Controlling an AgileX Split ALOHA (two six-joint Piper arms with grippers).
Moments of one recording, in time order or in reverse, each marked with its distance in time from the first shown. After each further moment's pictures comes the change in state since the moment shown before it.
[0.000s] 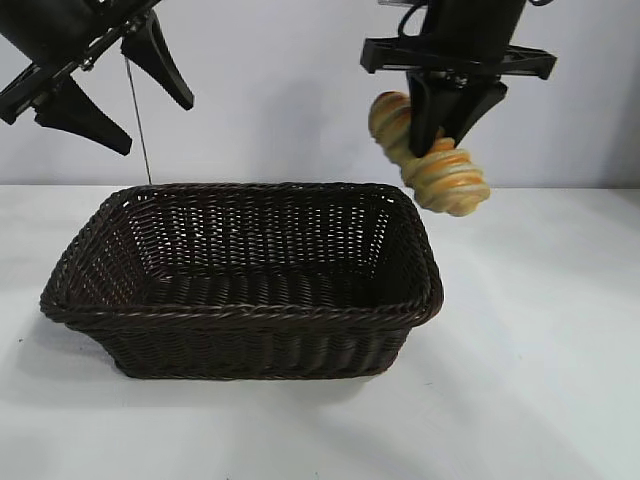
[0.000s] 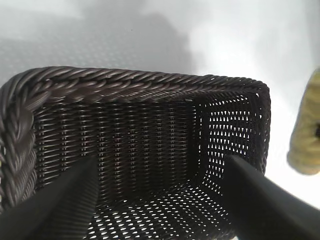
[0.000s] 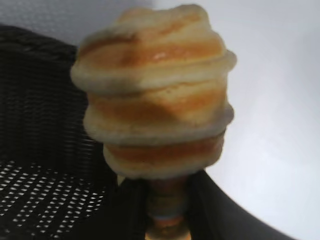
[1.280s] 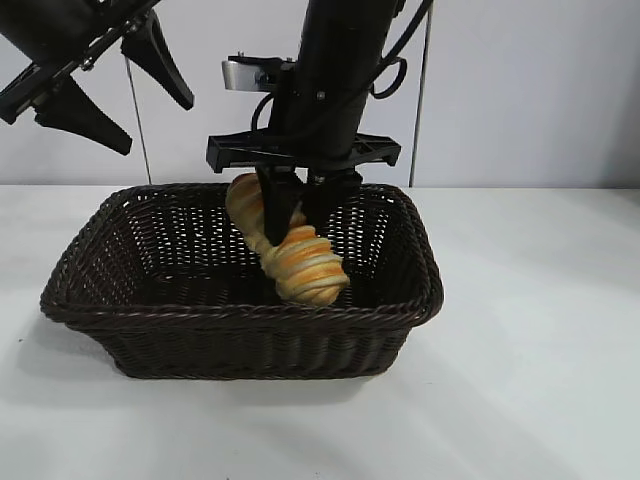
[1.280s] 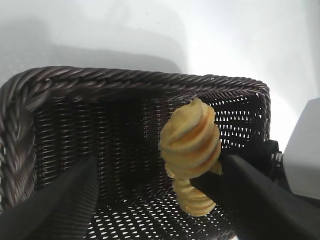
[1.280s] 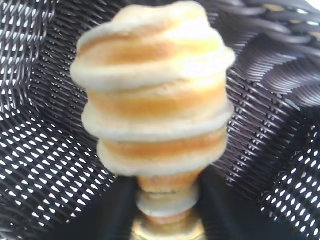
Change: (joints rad) left arm 0.000 0.000 0.000 -0.001 0.000 0.000; right arm 0.064 0.153 -0.001 0.037 -0.134 -0.013
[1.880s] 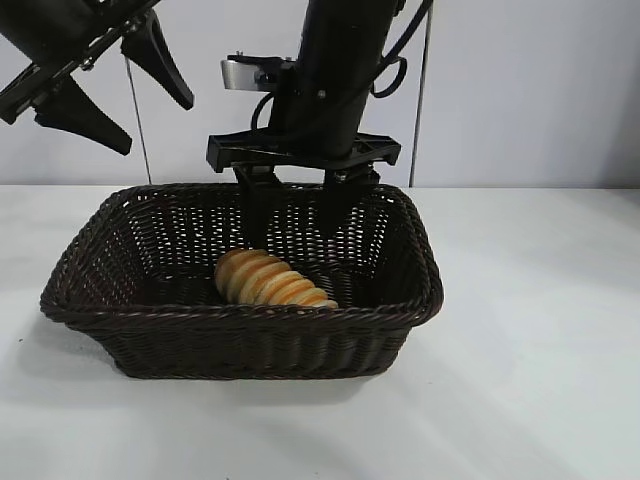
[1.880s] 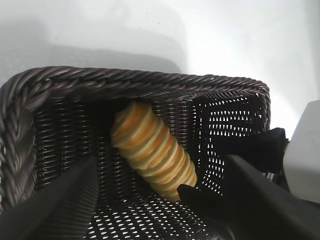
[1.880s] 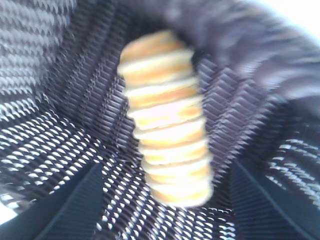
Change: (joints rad) left arm 0.000 0.000 0.000 0.000 0.000 0.000; right arm -0.041 -0.065 -0.023 0.027 0.049 -0.007
